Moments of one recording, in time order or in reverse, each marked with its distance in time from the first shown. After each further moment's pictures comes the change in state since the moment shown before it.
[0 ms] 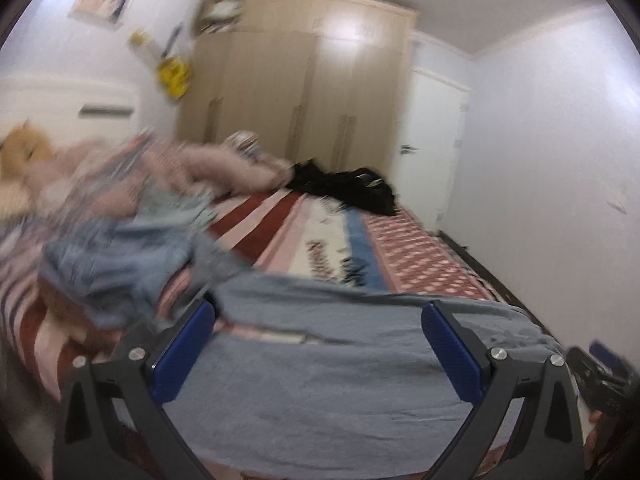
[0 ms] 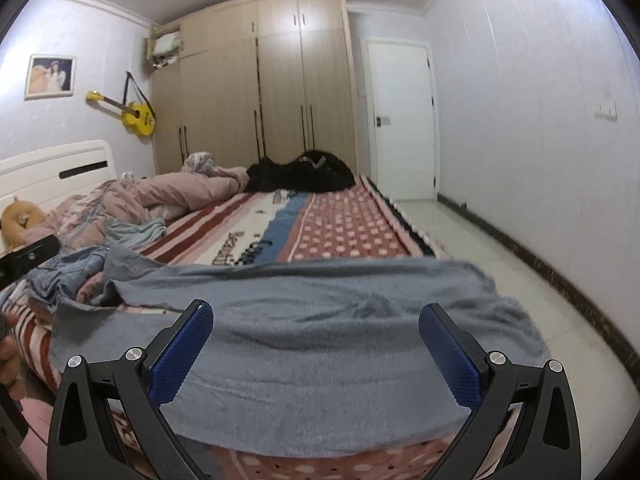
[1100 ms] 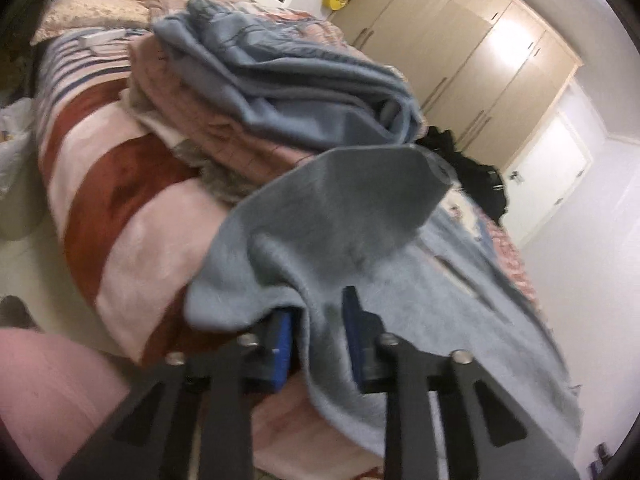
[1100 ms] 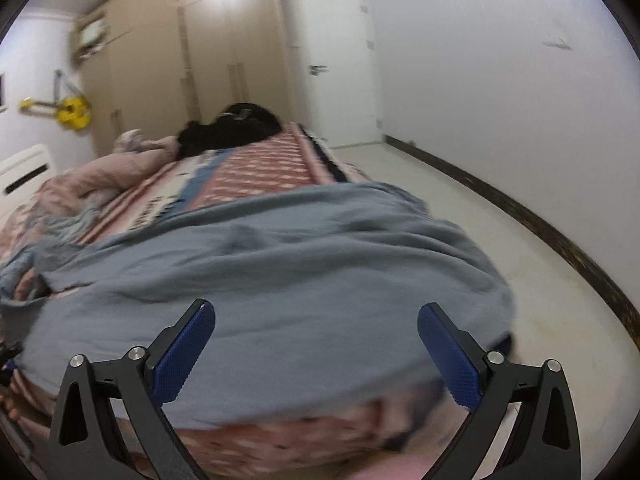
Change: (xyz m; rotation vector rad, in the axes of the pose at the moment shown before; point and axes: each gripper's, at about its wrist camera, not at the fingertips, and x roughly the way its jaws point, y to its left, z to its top) left arm 0.080 0.157 -0.106 -0.492 0.157 0.176; right arm 0.024 -0.132 -0.042 0.166 0.160 -0.204
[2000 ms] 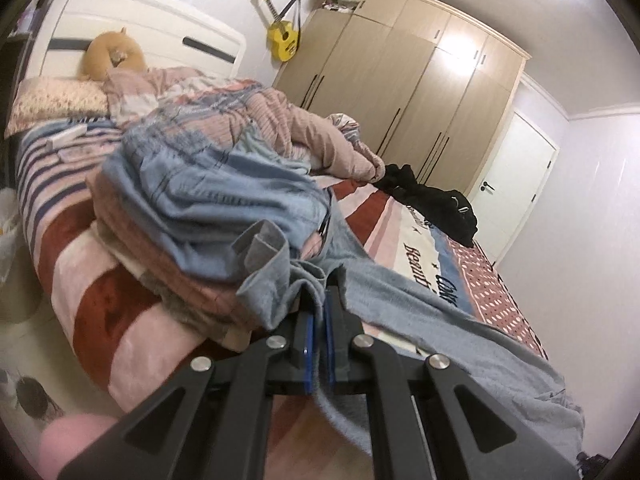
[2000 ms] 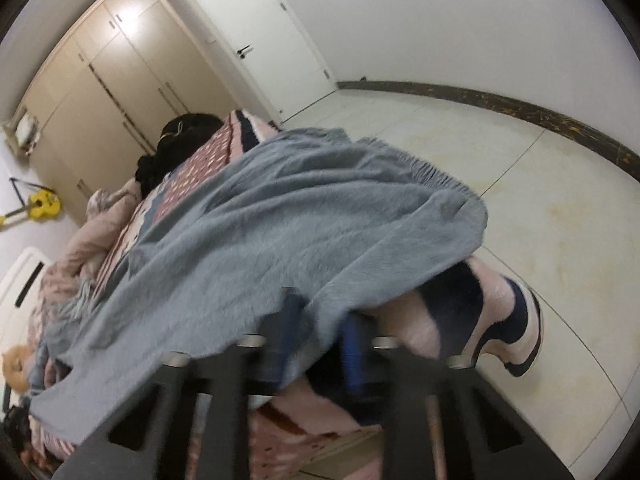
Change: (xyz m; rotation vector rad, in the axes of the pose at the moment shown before) left arm -0.061 -0.061 0.046 0.189 -0.188 -0.038; right arm 0.054 -0.102 -0.015 0.380 0.100 0.092
